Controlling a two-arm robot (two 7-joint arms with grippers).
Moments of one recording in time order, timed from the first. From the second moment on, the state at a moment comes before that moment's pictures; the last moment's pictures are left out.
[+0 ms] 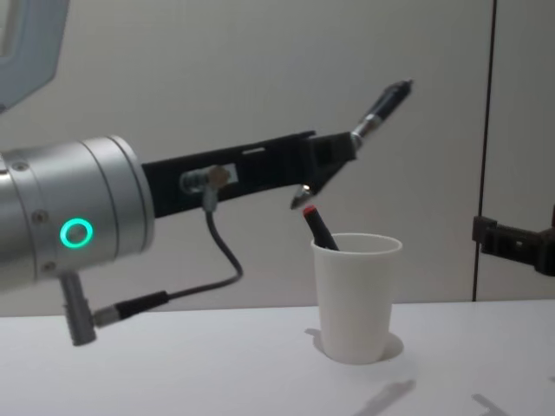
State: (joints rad) left arm -0.14 0.34 0.33 -1.82 -0.57 0.23 -0.42; right arm -0.01 0.34 -0.23 -1.77 0.29 0.03 0.07
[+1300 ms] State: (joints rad) left arm -0.17 0.33 0.36 -1.80 -0.55 0.26 -0.45; right arm -0.01 0.34 -0.23 -1.77 0.29 0.03 0.07
